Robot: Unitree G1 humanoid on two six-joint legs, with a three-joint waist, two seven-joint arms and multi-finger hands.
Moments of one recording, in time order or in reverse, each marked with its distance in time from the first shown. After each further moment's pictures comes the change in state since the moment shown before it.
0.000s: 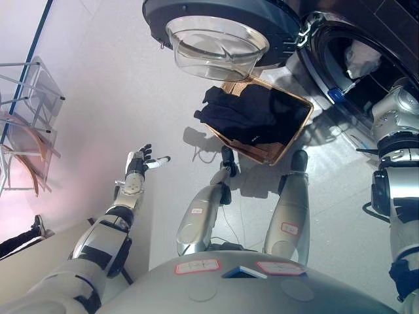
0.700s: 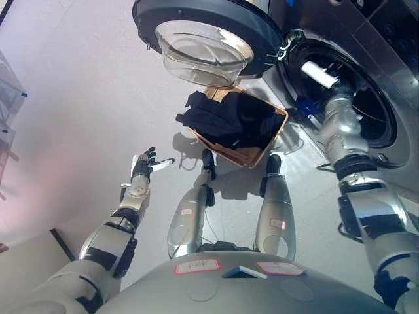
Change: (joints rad) left arm 0.014 -0.049 0.038 0.001 0.014 0.015 0.015; right arm 0.251 0.232 0.064 -0.264 0.070 0.014 0.190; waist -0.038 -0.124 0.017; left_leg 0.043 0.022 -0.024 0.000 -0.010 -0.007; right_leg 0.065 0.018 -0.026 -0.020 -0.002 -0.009
